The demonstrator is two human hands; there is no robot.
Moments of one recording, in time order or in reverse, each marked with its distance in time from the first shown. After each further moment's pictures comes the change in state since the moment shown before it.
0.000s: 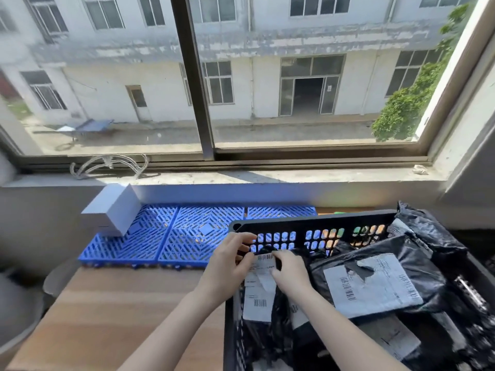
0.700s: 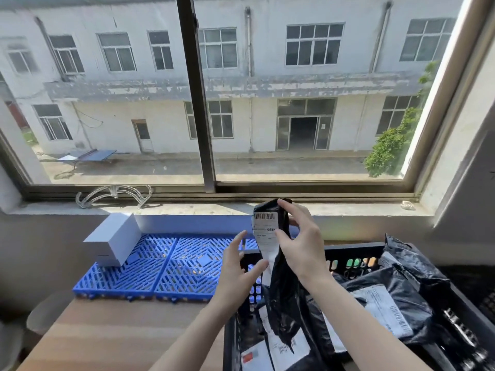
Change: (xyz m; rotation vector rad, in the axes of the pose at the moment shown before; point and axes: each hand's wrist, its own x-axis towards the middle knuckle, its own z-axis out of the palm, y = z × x) left_hand 0.020 0.039 0.004 -0.315 0.106 -0.138; right_hand -0.038 -0.086 -0.128 0.588 0.486 -0.463
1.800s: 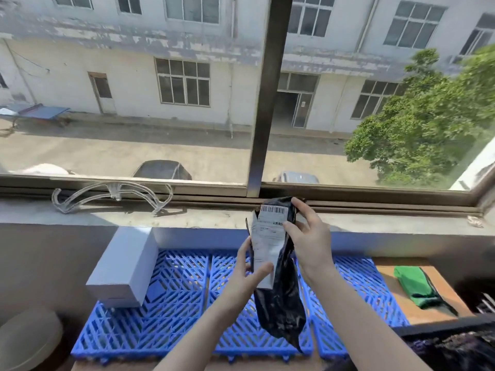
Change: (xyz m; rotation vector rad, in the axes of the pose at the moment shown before) left_hand 0.201 -0.159 -0.225 -0.412 -0.305 -0.341; right_hand 0.152 0.044 0.322 0.248 0.132 0.389
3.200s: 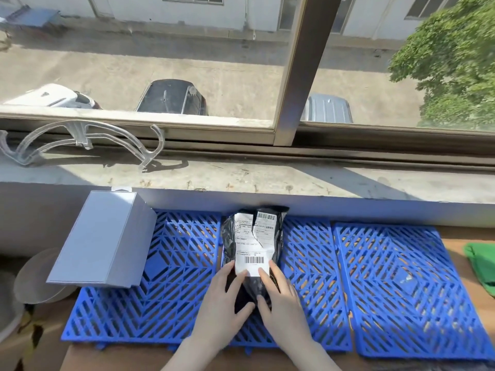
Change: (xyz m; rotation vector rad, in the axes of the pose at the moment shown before) left_hand 0.042 -0.170 -0.096 1.087 0.137 0.035; right_hand -0.041 0.273 0.026 -0.996 -0.548 0.123
